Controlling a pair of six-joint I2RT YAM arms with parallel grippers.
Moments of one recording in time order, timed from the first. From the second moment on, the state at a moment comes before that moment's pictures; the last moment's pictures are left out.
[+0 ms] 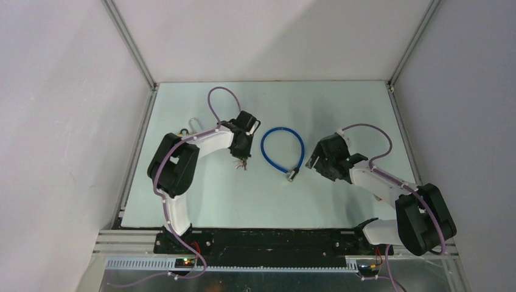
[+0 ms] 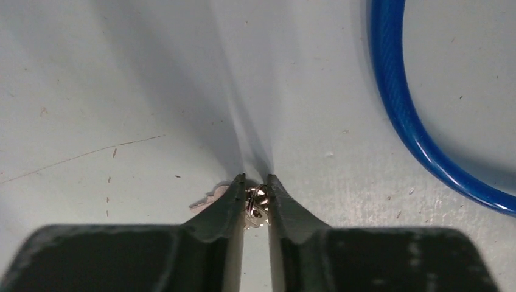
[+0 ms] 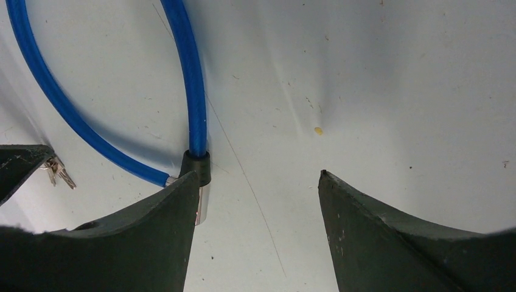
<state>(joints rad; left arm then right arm) -0.55 1.90 1.25 -0.54 -0.09 -0.31 0.45 1.30 0.68 -0.31 0.11 0.88</state>
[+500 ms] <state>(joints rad) -0.55 1.71 1.25 -0.56 0.01 -0.41 0.50 1.14 0.64 -0.24 0.08 0.85</state>
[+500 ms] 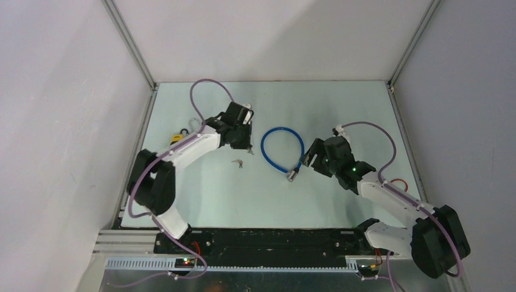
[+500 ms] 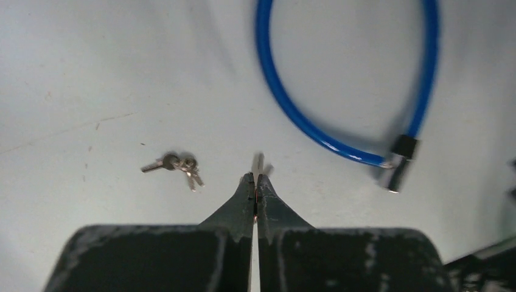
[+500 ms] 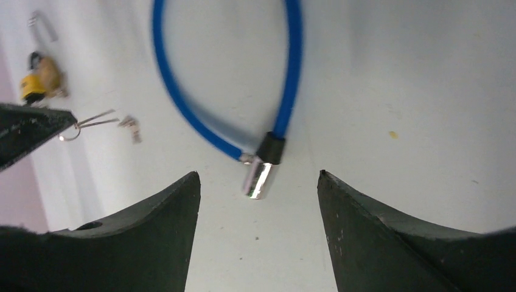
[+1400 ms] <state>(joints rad) -0.69 1.25 1.07 -0.38 0.13 -0.58 0.65 1.09 0.52 0.42 -0.27 0.75</state>
